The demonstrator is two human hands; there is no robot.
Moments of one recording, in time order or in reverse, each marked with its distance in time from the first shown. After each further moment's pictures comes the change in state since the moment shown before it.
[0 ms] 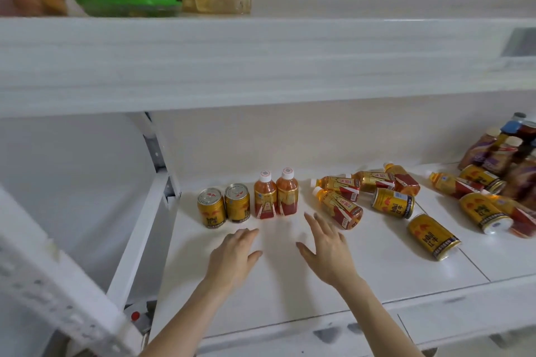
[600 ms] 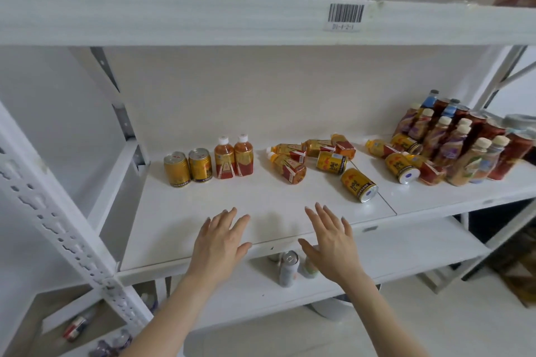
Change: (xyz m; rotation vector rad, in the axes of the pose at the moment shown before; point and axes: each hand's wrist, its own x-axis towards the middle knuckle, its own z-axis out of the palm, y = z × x) left_hand -0.120 0.093 0.012 0.287 0.211 0.216; right_hand -0.167 0.062 -0.064 -0.132 0.040 0.027
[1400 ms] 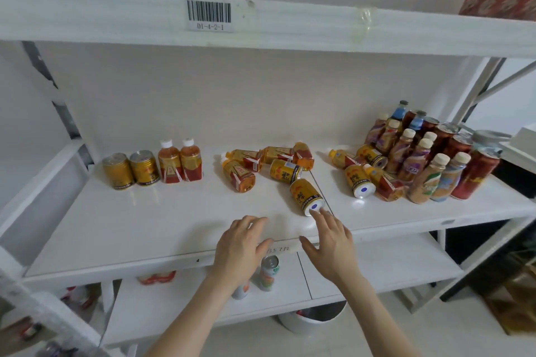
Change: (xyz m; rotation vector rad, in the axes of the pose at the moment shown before) left_hand 0.087 0.193 0.031 -0.403 0.001 -0.110; right_hand 0.021 0.168 -0.034 0.110 0.066 0.057
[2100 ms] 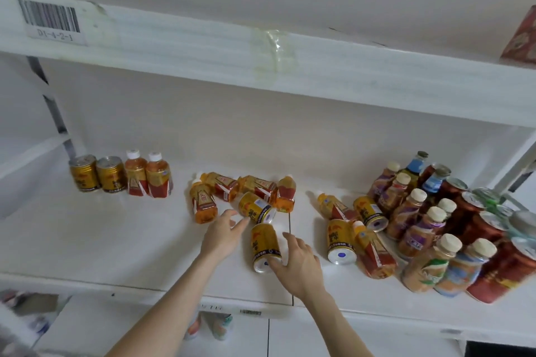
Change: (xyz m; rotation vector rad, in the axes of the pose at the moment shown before) left_hand 0.167 0.043 0.070 -0.449 0.061 -0.713; right_hand 0.141 0.097 0.007 0.108 -0.286 -0.127
